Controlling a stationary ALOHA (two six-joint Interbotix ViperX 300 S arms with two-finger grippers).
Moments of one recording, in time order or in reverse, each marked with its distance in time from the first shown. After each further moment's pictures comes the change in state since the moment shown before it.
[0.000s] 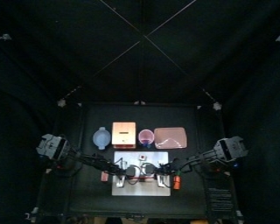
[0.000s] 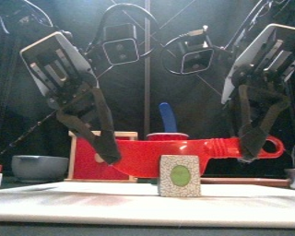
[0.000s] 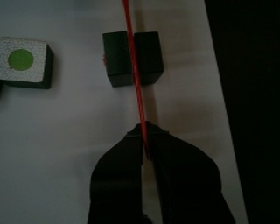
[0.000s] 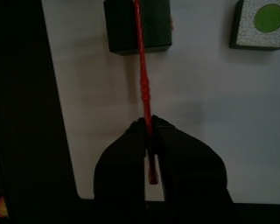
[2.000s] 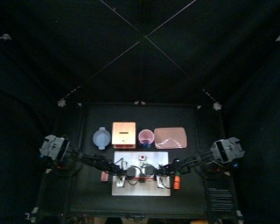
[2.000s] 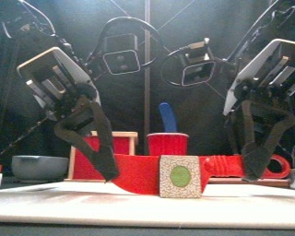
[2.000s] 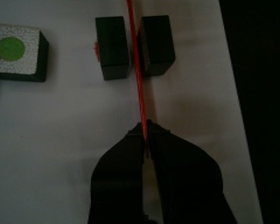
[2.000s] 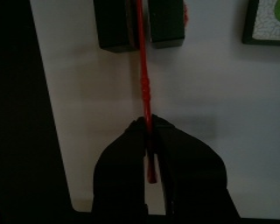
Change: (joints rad) left arm 0.014 0.057 -0.002 0.021 -0.003 0.003; right arm 0.014 0.054 0.020 0.011 -0.064 0.000
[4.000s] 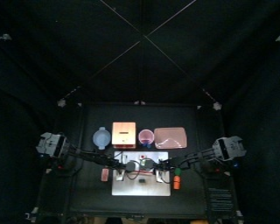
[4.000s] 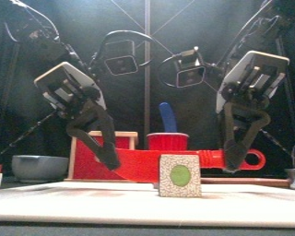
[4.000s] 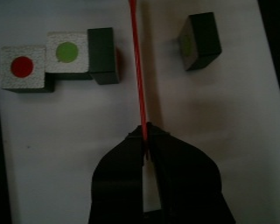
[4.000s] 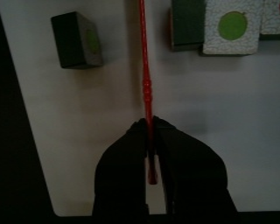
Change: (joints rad) left arm 0.087 -0.081 0.023 0.149 0.028 0.000; right arm -0.066 -0.037 -0.002 -0.032 0.018 0.000
